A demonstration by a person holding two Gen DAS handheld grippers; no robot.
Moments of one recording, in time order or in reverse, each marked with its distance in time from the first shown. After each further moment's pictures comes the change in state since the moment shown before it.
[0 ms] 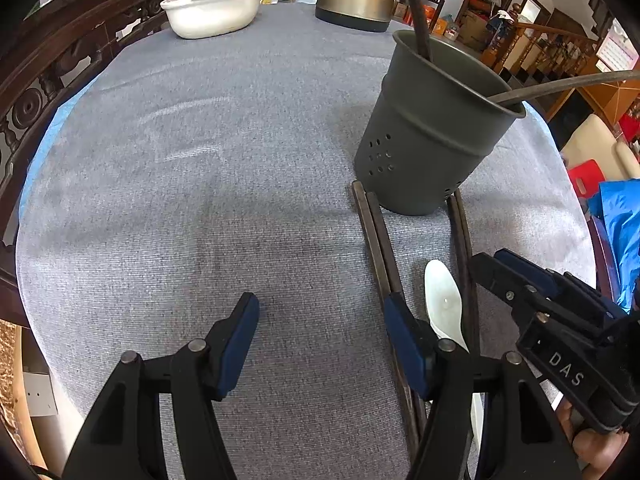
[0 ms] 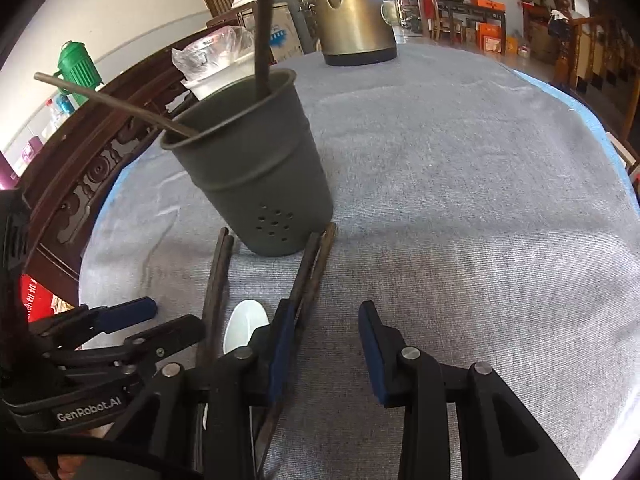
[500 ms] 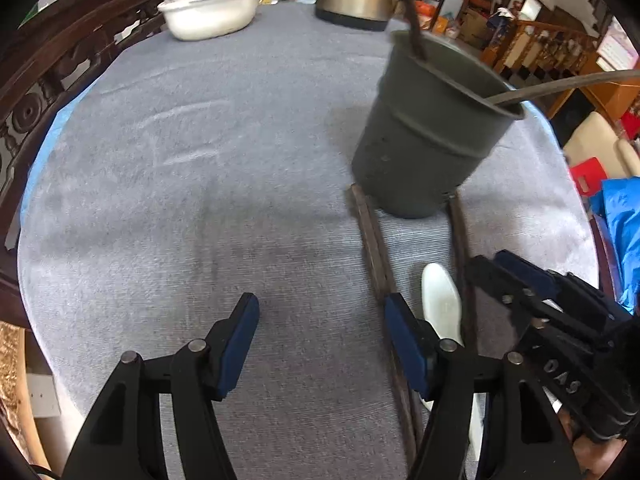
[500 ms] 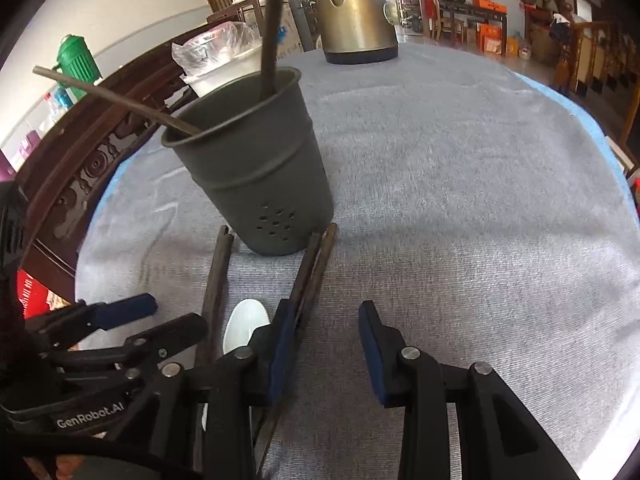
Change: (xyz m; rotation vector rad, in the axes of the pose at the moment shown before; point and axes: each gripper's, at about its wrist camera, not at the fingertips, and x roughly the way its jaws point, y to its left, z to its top) left arm 0.001 -0.003 0.002 -0.003 0.008 0.014; right arm 0.000 0.002 -0.001 -0.013 0.010 -0.016
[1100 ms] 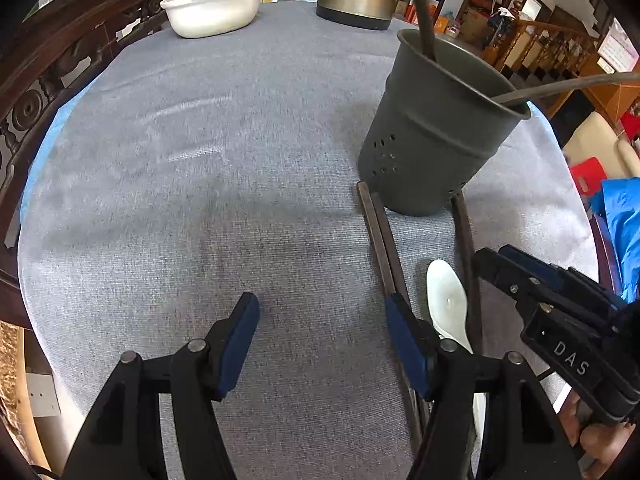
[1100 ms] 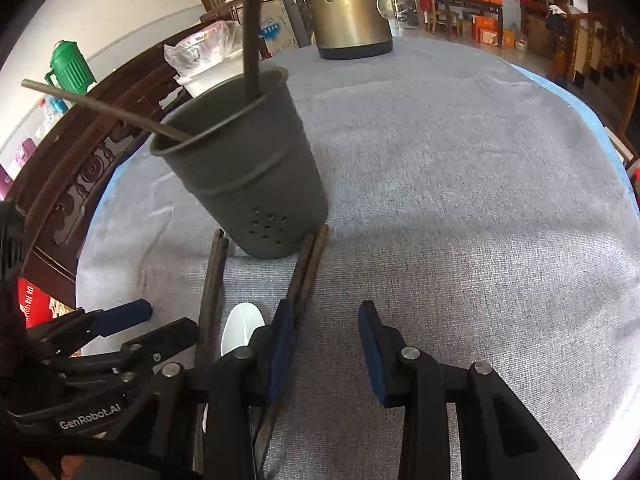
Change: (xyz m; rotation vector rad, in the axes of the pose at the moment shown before) left arm 0.002 -0.003 0.001 0.008 -0.002 -0.002; right arm -0.001 -0.004 0.001 0.015 0.015 -0.005
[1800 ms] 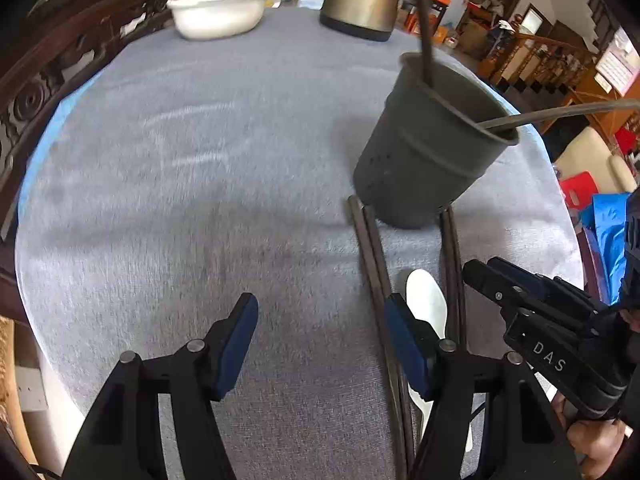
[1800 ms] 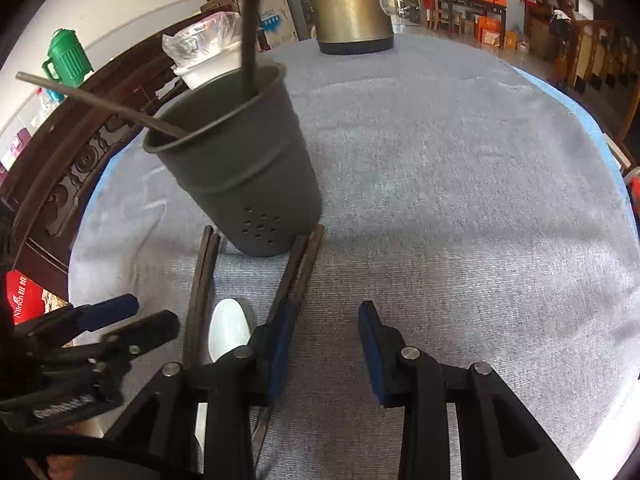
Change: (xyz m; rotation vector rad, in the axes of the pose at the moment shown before) left arm -0.016 0.010 0.003 -0.025 -0.023 -0.036; right arm 0.005 -0.003 0.007 -0.011 0.034 -0.024
